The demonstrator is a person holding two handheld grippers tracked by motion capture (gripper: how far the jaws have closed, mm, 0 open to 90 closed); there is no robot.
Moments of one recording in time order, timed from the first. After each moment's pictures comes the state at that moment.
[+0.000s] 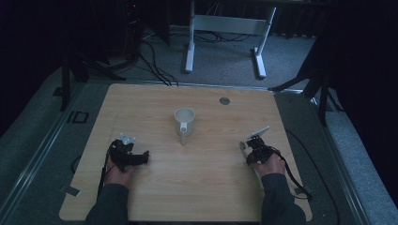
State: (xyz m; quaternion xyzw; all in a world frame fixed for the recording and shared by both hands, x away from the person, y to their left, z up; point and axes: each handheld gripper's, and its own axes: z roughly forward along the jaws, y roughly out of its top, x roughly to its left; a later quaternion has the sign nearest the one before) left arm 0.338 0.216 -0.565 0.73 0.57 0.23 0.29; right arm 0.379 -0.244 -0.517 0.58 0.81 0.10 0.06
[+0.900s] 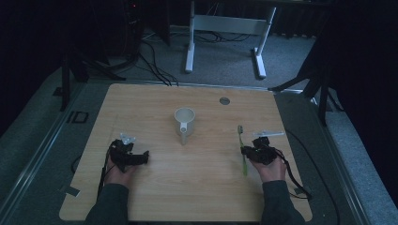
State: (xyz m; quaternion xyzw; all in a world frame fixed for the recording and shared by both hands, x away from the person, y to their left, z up) left arm 0.338 0.216 -0.565 0.73 0.57 0.23 0.29; right arm 0.353 -0.249 -0.492 0.50 0.79 0.34 0.13
